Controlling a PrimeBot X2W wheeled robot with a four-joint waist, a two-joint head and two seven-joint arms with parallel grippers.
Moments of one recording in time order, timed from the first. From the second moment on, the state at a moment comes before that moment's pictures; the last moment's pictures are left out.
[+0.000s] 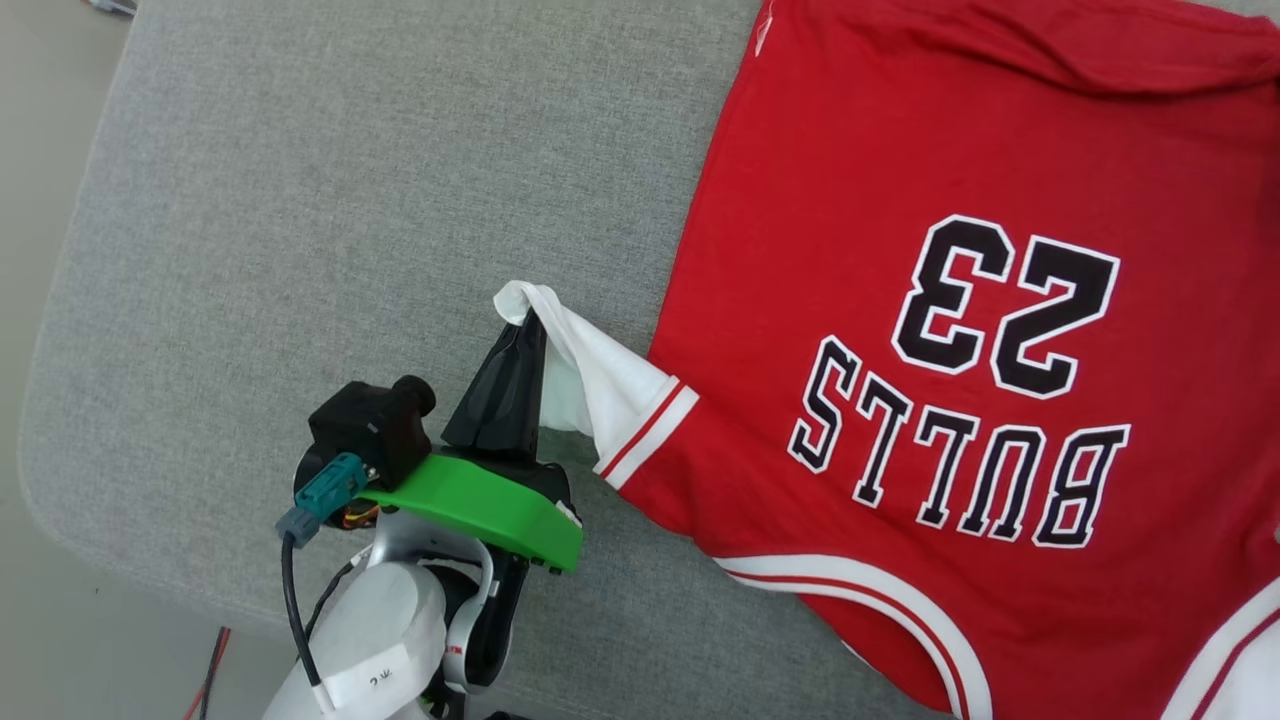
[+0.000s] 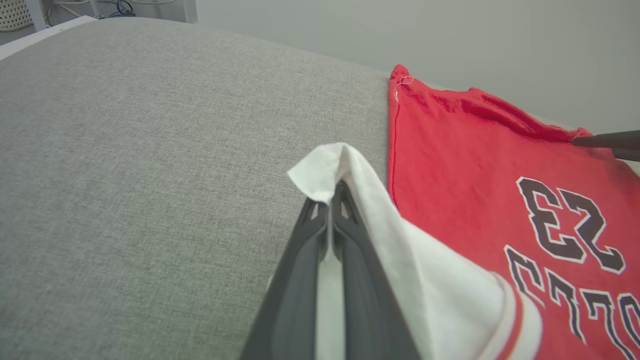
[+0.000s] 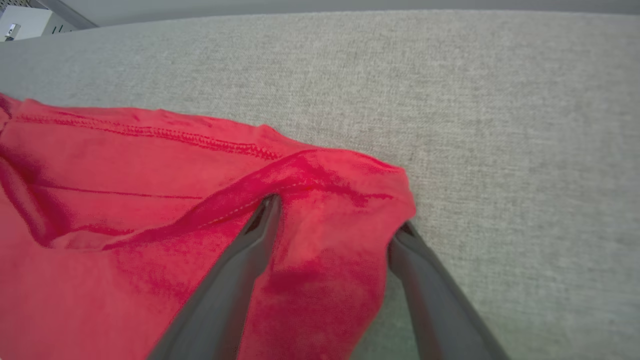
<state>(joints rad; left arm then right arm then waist) -0.26 0.21 -0.41 -0.06 -0.53 0.12 -0.12 -0.99 -0.58 0.21 0.76 0.70 0.13 0.56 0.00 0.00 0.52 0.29</state>
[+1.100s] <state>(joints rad) -0.18 0.26 -0.37 0.09 -0.57 0.13 -0.15 -0.68 -0.76 0.27 0.62 0.78 0.13 0.69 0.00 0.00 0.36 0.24</state>
